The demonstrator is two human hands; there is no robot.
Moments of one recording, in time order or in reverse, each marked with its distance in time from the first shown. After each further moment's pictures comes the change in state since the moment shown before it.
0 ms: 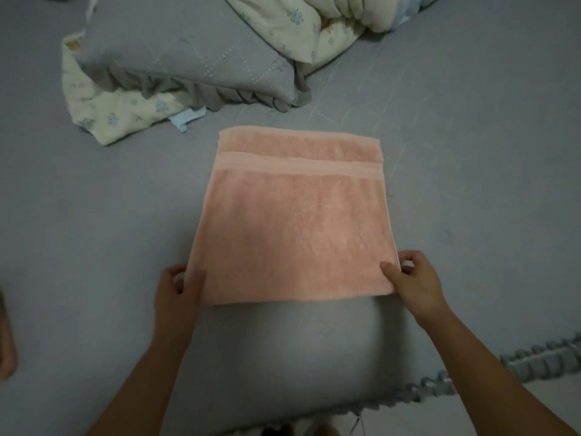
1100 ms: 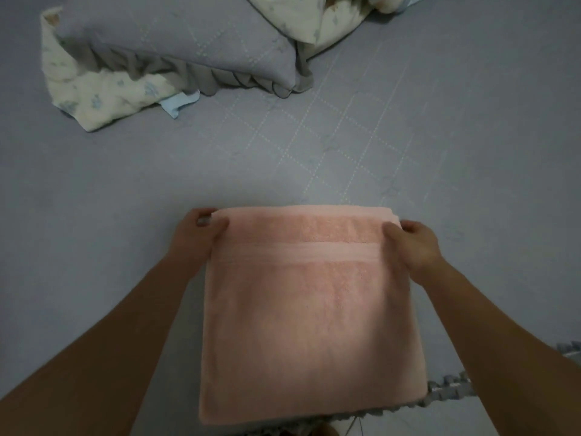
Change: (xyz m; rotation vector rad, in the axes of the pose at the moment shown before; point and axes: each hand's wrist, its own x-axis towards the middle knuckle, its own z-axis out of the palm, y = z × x) left_hand 0.075 0.051 0.056 0.029 -0.221 0.002; right_hand 0.053 -0.033 0.011 -0.047 0.048 0.027
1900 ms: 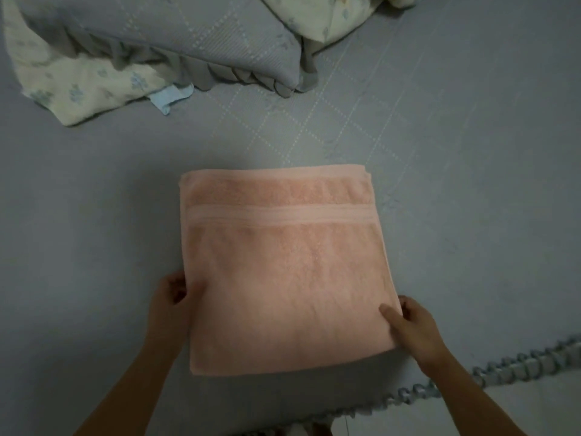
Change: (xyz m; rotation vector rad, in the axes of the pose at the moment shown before) left_hand -0.057 -0.087 -0.030 -0.037 0.039 -0.168; right_hand -0.070 0.080 -0.016 -0.150 -0.189 0.149
